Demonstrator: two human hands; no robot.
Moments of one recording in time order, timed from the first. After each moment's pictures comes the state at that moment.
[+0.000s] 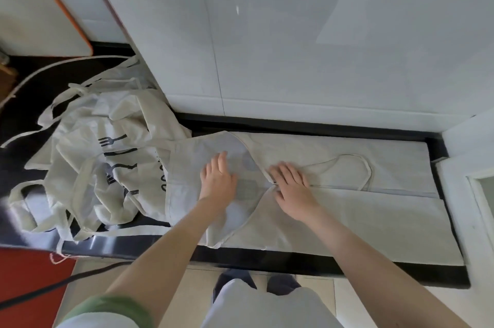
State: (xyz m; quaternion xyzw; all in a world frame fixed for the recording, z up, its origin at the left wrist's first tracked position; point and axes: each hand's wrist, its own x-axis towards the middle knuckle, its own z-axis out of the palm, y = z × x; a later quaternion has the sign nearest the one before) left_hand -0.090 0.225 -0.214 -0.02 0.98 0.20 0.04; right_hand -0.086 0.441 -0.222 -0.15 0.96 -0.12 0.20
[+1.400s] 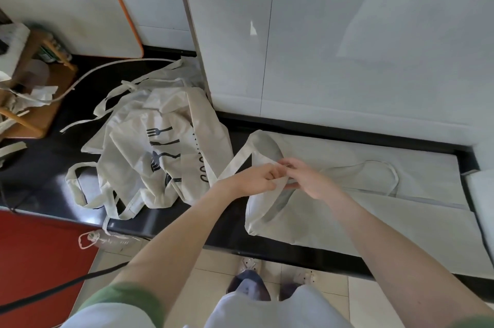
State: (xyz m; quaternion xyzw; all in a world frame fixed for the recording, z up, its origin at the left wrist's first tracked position) left_hand -0.084 0.202 -0.129 0.08 0.81 0.45 0.37; right_hand -0.114 0.377 -0.174 0.08 0.70 -0.61 0.37
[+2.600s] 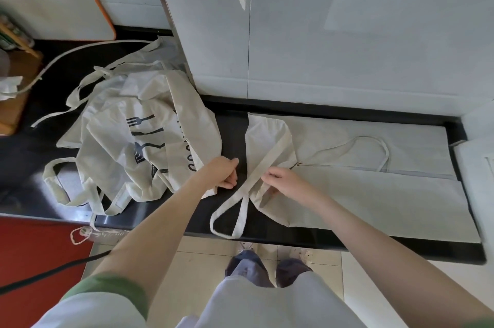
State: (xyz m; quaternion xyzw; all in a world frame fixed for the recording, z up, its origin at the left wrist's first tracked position) left_hand -0.086 0.170 -0.169 -0.24 0.76 0.46 0.39; right_hand -0.061 0.365 -0.174 -0.01 0.81 -0.45 0.38
